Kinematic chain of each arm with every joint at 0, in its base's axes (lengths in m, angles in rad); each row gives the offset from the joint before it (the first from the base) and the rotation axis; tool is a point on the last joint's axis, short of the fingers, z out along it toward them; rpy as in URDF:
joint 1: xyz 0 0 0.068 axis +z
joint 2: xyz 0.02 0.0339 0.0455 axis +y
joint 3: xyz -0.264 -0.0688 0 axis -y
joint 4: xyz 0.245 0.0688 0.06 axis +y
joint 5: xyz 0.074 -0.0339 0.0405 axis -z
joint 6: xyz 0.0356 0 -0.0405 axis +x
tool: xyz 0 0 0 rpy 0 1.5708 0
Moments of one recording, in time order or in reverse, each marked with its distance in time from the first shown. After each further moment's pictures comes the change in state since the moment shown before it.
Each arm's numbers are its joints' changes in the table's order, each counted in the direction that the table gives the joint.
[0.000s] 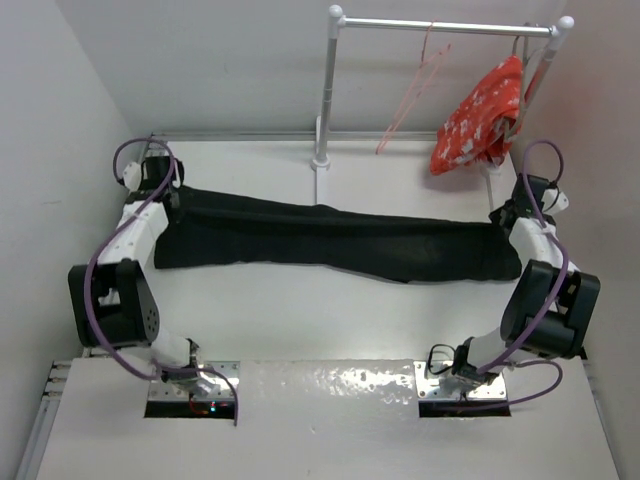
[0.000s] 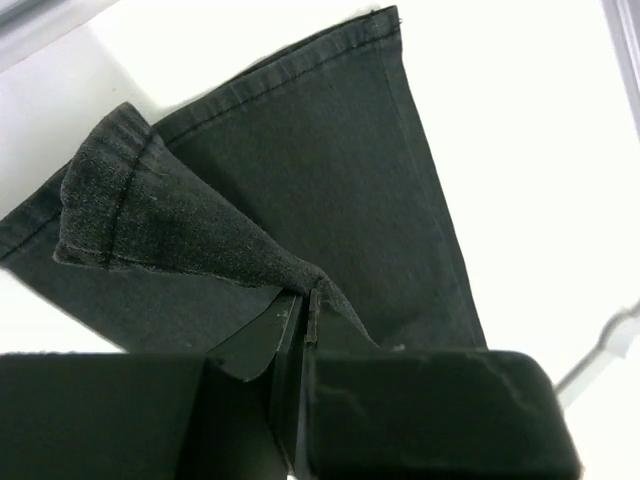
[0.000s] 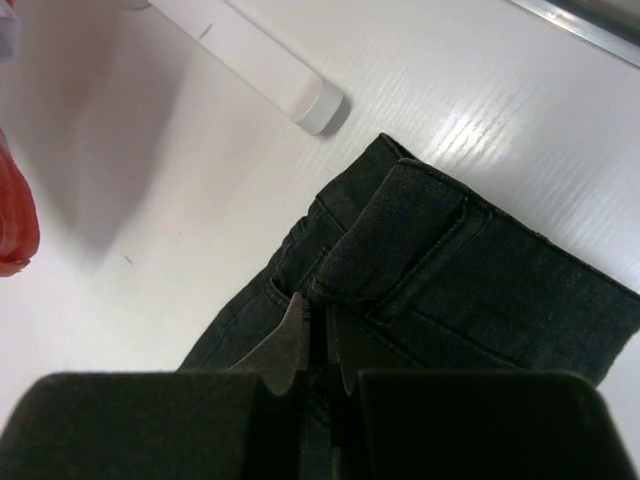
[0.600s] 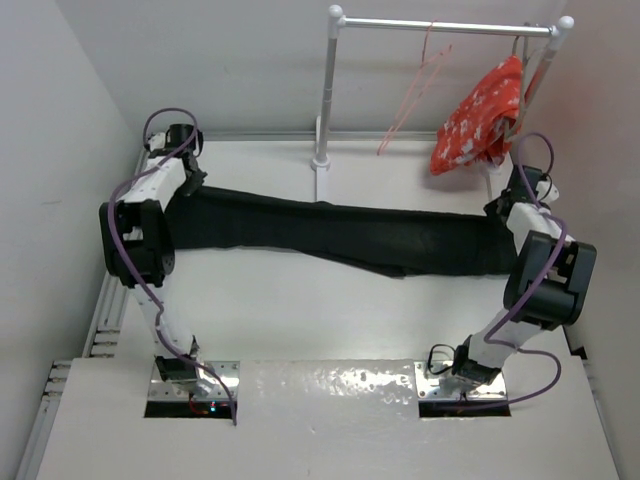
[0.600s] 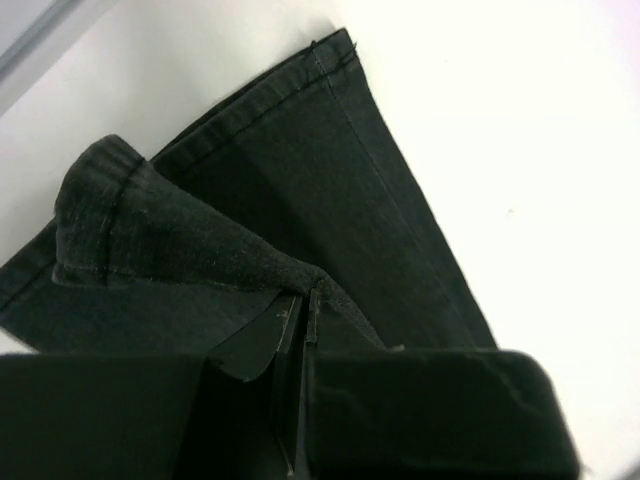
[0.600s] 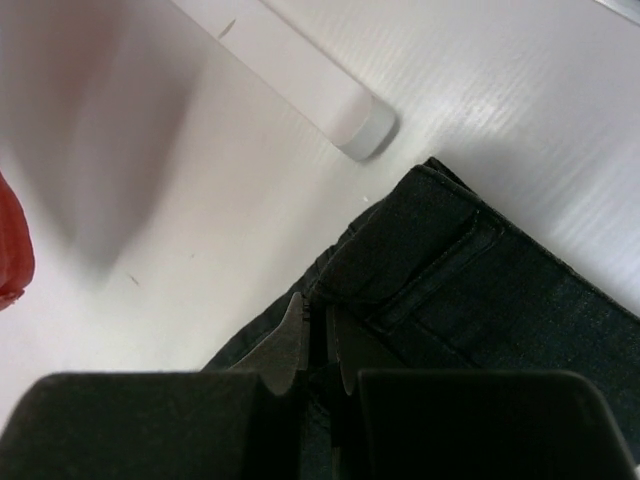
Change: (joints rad) left arm -0.055 0.480 0.493 0.160 -0.064 0.141; right arm 0.009 0.192 0.111 -0.037 -0.045 0.000
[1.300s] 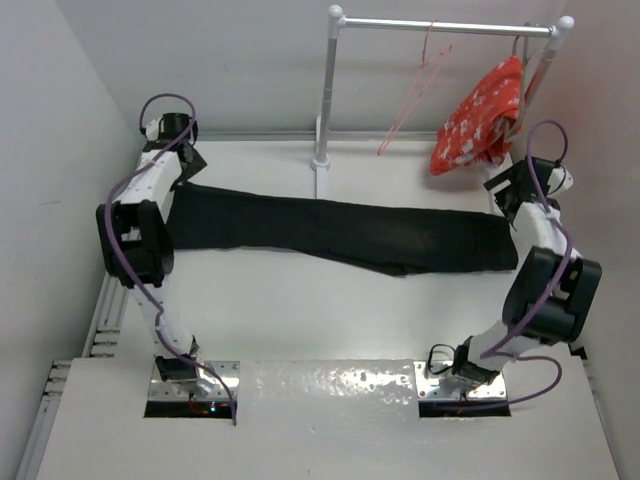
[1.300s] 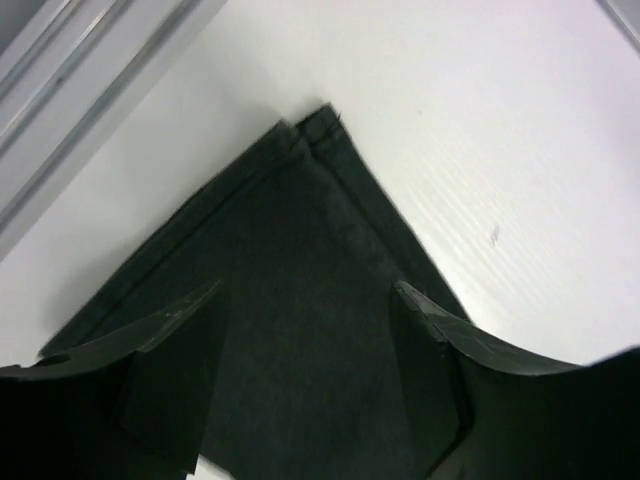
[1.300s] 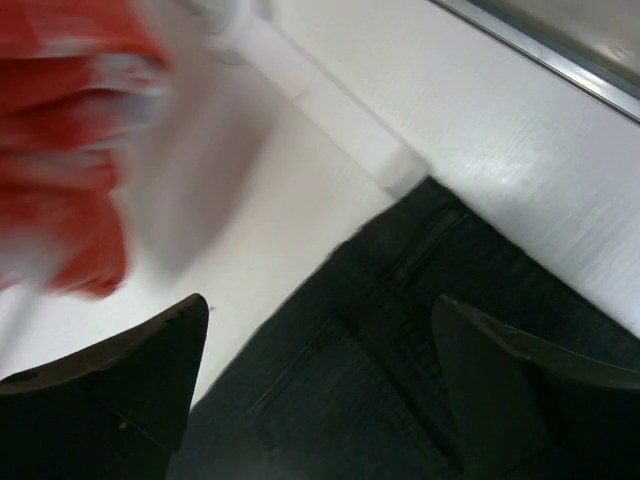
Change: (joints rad) left arm 0.007 0.057 0.135 0.027 -0.025 0.143; right arm -0.002 -0.060 0.056 0.014 -0.003 -0.037
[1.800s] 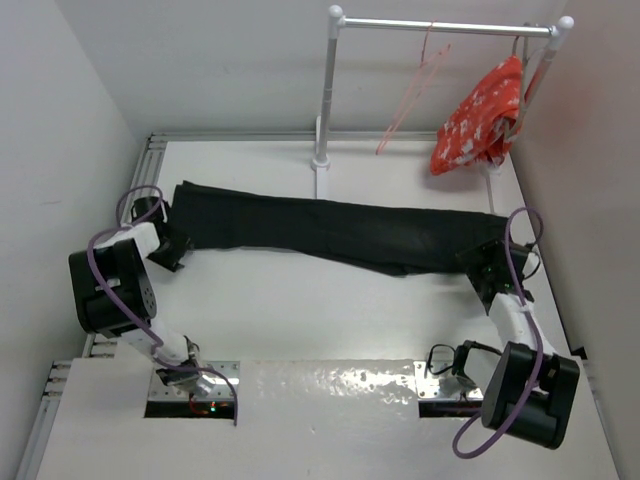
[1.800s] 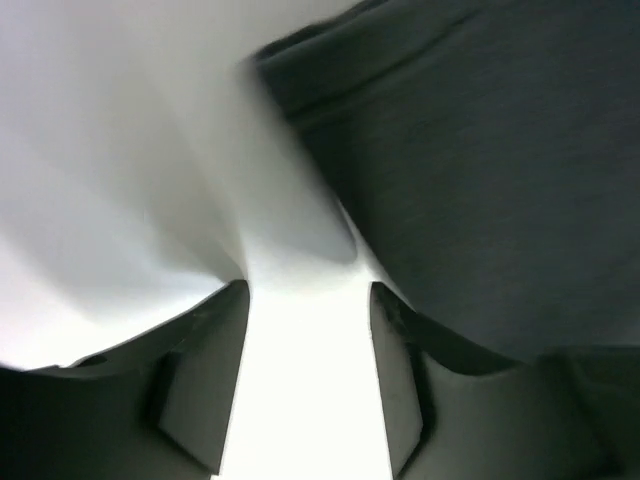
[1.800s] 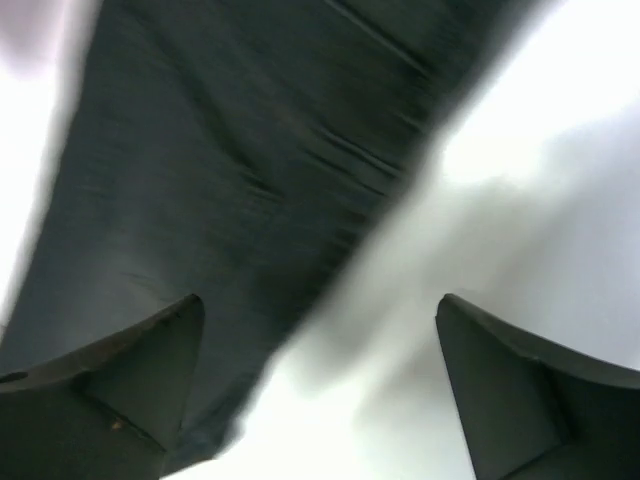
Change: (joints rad) left arm 0.219 -0.394 -0.862 -0.207 0.333 -0.208; right arm -0.001 -0.587 -0.736 -0.154 -0.173 0.108
